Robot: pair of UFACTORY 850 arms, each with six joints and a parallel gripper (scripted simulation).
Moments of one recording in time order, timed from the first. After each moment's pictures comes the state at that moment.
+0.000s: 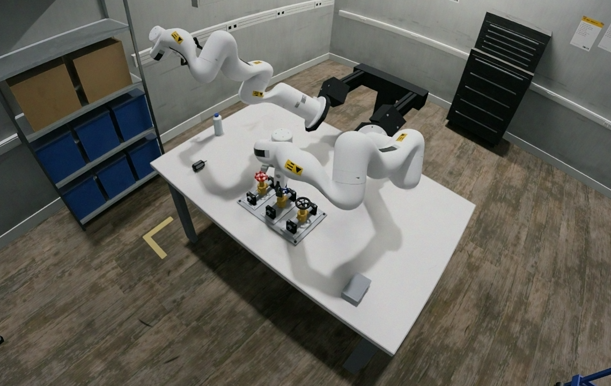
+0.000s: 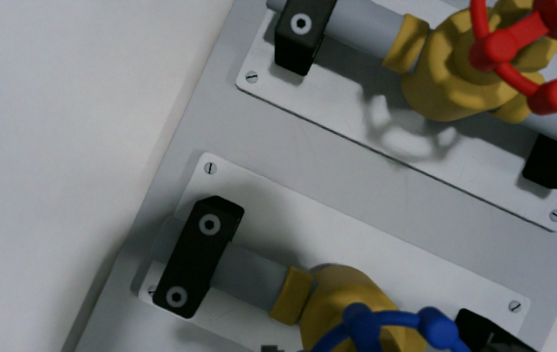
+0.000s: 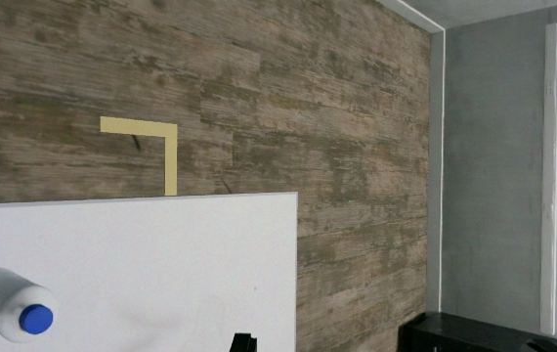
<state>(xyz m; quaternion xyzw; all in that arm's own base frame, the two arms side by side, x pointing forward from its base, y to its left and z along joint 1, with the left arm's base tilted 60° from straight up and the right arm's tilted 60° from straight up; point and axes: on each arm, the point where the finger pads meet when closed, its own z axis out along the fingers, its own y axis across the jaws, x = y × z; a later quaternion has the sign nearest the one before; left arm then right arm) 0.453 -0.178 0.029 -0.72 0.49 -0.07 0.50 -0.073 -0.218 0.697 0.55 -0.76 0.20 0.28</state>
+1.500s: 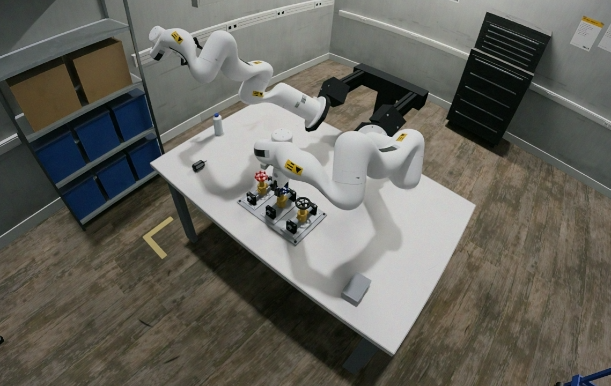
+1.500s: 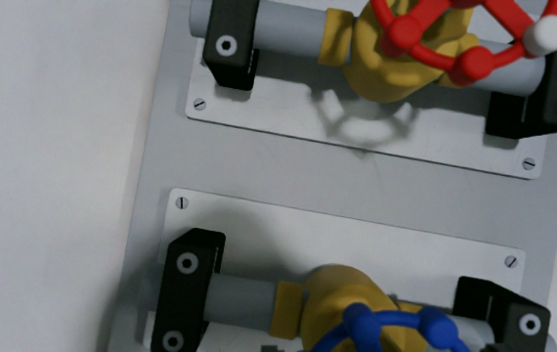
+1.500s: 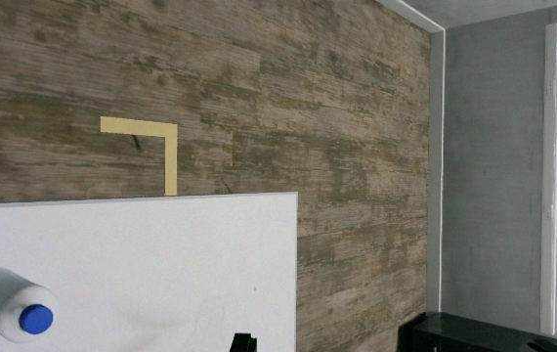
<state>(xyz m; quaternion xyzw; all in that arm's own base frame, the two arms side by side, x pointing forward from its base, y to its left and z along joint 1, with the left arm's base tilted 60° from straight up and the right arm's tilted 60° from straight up) 0.453 -0.178 0.029 -0.65 0.57 0.00 0.50 -0.073 -0.218 0.697 0.55 -0.76 0.20 0.28</state>
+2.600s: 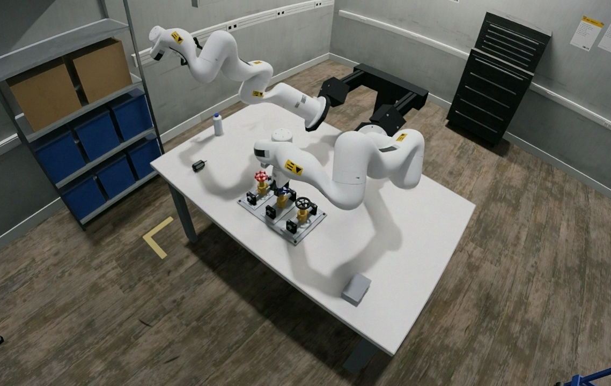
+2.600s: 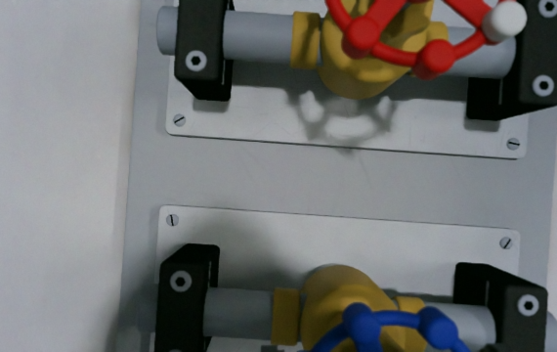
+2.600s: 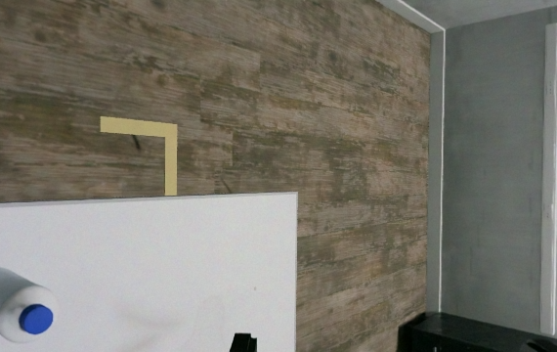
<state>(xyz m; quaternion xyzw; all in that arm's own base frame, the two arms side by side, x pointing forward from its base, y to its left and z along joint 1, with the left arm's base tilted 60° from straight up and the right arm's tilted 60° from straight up) 0.453 -0.178 0.029 -0.62 0.61 0.02 0.50 -0.073 -0.218 0.697 0.55 -0.76 0.20 0.28</state>
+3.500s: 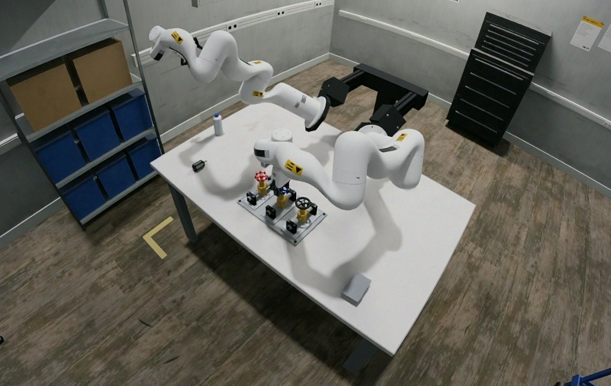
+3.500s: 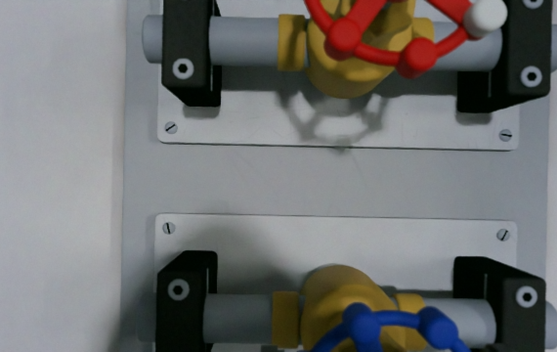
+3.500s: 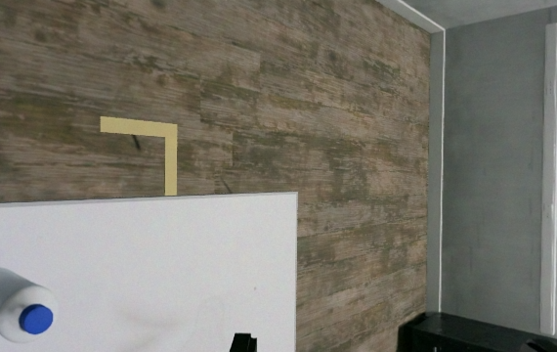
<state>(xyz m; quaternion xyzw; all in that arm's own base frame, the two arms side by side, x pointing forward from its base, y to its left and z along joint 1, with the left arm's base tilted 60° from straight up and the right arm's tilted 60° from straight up) 0.453 -0.178 0.029 -0.60 0.62 0.03 0.50 -0.073 -0.218 0.697 0.55 -0.76 0.20 0.28</state>
